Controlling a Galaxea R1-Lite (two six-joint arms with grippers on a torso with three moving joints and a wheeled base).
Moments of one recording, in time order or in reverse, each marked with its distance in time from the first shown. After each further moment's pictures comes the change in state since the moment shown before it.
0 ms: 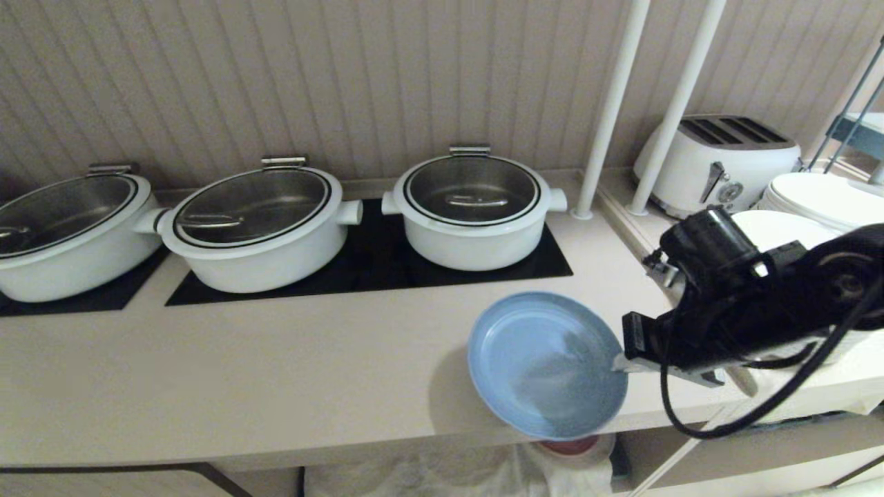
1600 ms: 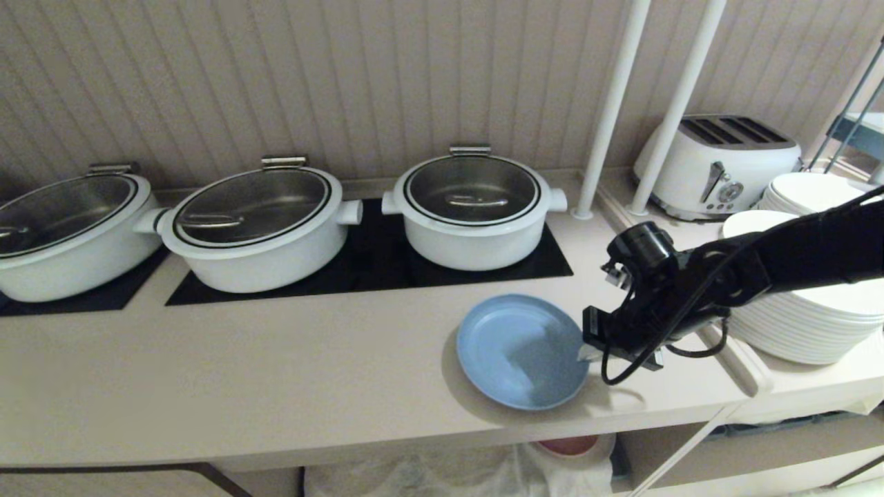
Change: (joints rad) left arm 0.000 0.000 0.000 0.000 0.000 0.000; right arm -0.059 0.276 -0.171 -0.040 0.088 -0.002
